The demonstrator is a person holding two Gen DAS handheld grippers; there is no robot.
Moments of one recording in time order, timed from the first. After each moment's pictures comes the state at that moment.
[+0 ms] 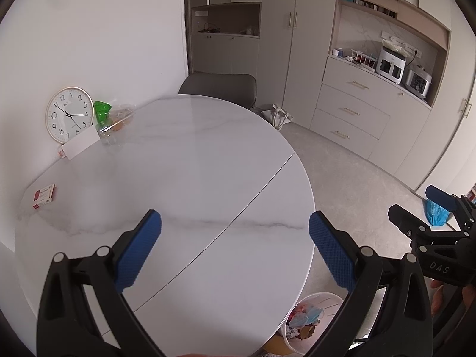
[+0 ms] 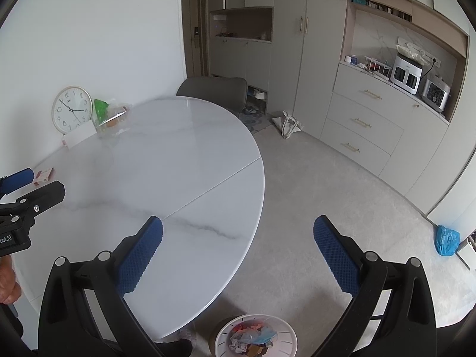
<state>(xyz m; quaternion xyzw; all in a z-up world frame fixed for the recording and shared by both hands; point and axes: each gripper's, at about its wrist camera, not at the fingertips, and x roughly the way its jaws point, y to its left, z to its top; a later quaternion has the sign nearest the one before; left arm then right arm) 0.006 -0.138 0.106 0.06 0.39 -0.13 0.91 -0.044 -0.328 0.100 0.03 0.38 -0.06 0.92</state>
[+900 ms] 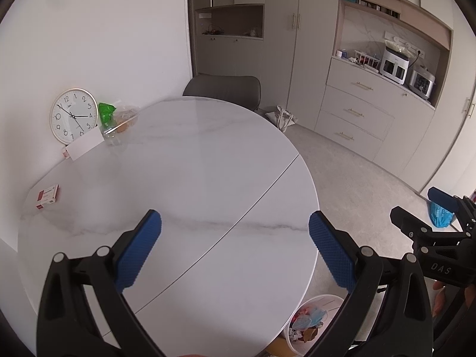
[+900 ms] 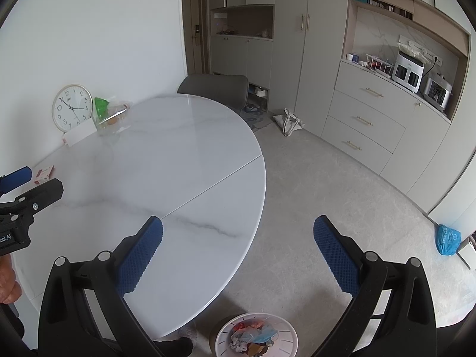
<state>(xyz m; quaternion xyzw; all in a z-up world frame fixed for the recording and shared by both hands) 0.005 -0.137 0.103 0.06 0.38 -0.12 0.91 -0.042 -0.329 0.098 0.03 0.39 -0.06 0.92</state>
